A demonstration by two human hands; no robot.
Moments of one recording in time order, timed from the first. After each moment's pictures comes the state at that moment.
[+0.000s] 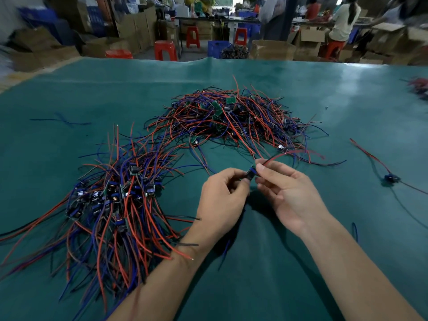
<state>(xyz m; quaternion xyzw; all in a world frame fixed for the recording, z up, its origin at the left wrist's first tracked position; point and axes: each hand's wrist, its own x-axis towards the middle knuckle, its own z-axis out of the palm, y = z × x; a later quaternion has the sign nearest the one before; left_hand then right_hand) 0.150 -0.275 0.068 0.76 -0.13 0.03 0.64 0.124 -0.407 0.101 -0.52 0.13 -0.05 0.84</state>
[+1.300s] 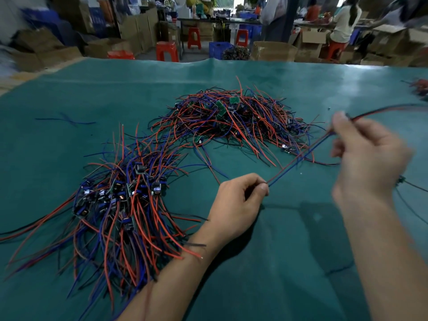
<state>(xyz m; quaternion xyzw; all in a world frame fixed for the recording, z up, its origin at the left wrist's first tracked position) 0.142 -0.275 0.072 0.81 -0.24 0.03 0.53 0.124 -0.445 0.156 -0.60 0.13 -0.45 0.65</state>
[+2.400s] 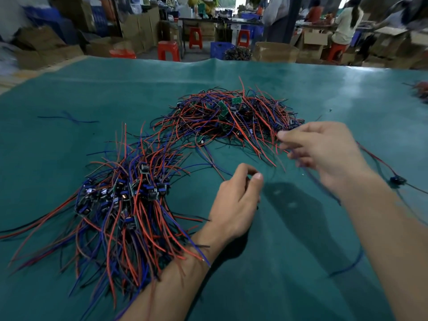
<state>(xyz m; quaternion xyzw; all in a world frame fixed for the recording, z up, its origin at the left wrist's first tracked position) 0.139 -0.275 0.077 0.79 -0.21 0.02 0.57 0.155 -0.441 0.162 -0.77 0.13 -0.14 0.61</state>
